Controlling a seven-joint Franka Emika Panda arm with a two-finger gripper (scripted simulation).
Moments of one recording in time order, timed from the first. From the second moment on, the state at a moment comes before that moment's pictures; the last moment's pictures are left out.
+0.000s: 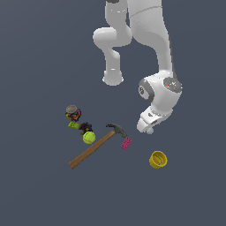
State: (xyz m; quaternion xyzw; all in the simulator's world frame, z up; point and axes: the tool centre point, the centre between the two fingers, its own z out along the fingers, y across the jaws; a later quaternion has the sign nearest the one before) arm -0.032 0.212 0.066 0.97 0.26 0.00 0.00
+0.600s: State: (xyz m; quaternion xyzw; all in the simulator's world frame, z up) arm -0.033 0.213 0.023 0.96 0.26 0.00 0.00
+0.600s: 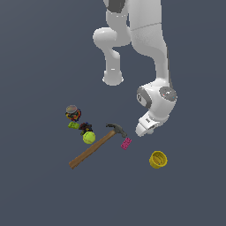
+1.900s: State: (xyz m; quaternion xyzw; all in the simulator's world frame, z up) arm -0.024 0.183 0.061 0.96 0.26 0.00 0.00
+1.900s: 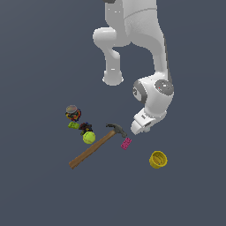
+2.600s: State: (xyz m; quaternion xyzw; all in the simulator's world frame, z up) arm 0.005 0.088 0.190 0.96 0.26 0.00 0.00
